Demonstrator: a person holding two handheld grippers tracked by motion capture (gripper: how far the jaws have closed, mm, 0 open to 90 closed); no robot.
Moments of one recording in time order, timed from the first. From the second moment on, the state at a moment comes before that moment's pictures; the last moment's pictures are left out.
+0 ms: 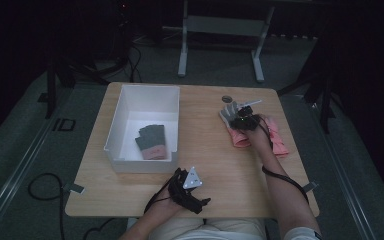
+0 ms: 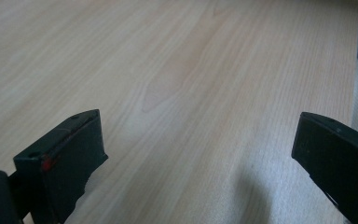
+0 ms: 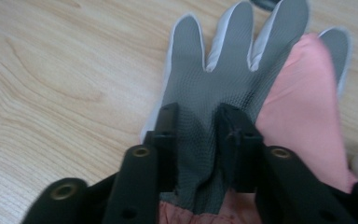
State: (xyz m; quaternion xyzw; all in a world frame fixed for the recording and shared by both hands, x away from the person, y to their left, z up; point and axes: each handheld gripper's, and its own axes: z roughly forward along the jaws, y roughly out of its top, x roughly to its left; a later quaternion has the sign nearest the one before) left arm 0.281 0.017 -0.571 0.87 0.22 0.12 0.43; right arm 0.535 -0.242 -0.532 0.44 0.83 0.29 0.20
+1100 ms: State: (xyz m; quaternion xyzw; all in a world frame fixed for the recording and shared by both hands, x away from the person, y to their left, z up) left arm 0.282 0.018 -0.573 0.87 0.22 0.12 0.44; right arm 0.406 -0.218 -0.460 0.53 0.73 0.38 0.21
